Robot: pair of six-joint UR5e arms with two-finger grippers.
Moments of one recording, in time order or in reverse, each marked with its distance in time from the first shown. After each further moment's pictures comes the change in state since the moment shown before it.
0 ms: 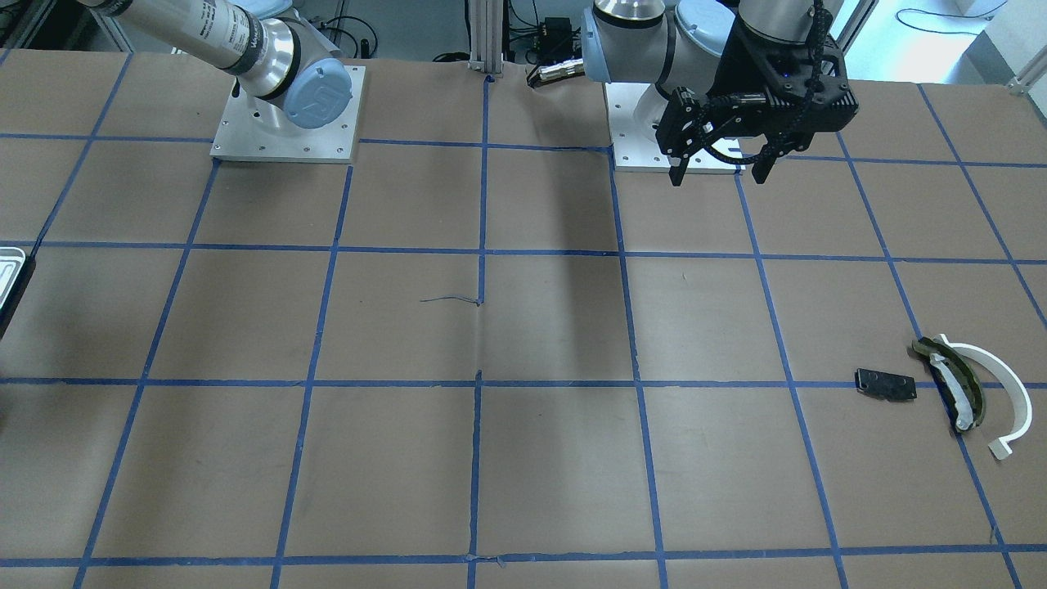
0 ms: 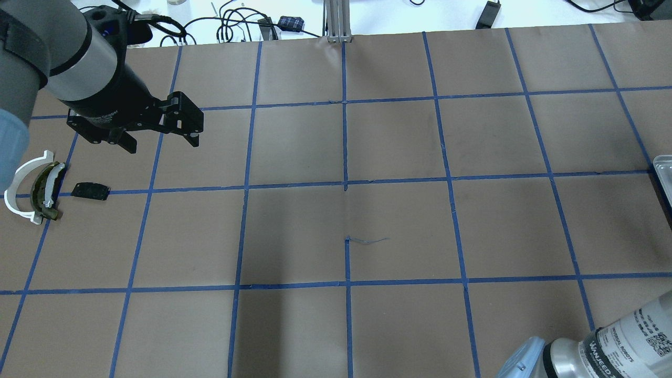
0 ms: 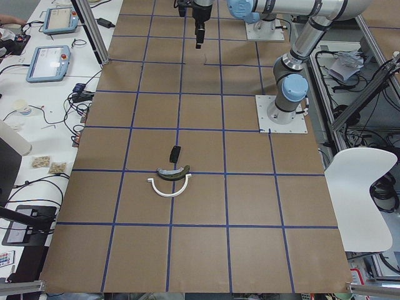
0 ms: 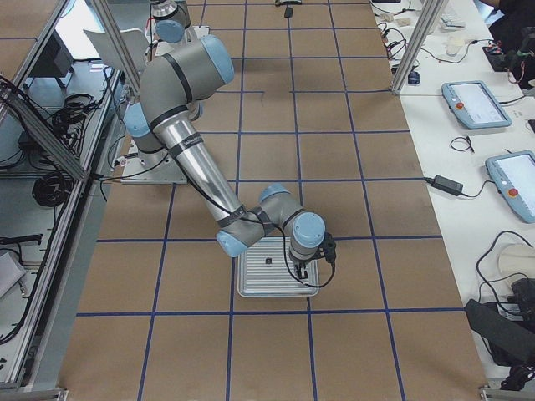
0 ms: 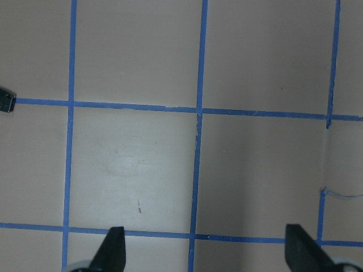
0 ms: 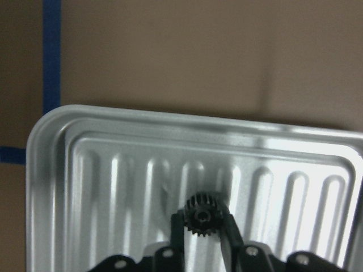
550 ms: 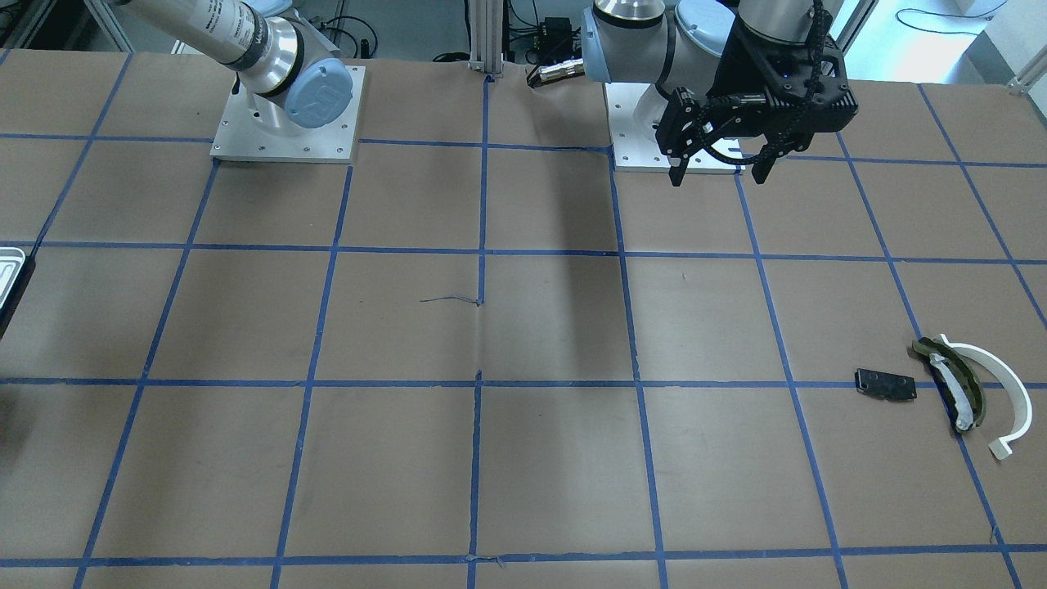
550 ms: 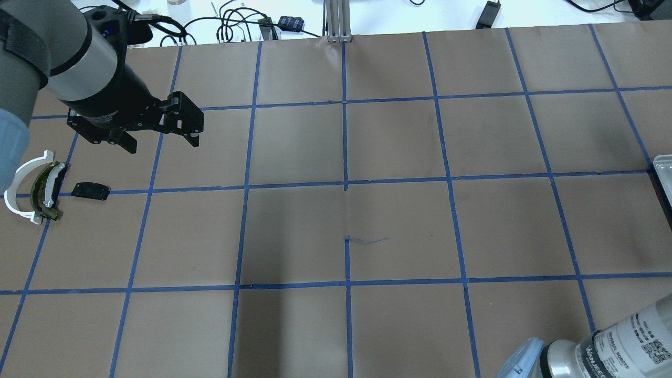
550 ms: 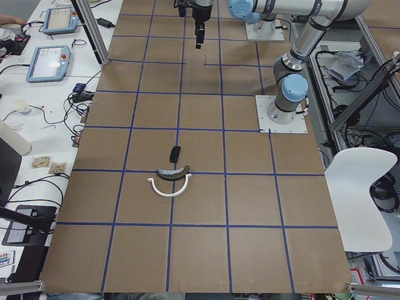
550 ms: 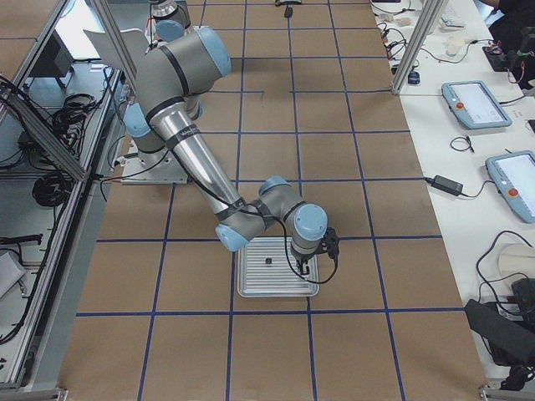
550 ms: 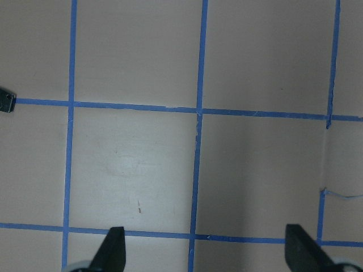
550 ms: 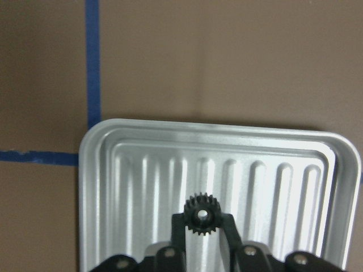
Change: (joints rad) left arm 0.000 0.000 -0.001 0.000 0.000 0.000; right arm 0.026 -0.088 -0.009 0.078 0.006 0.057
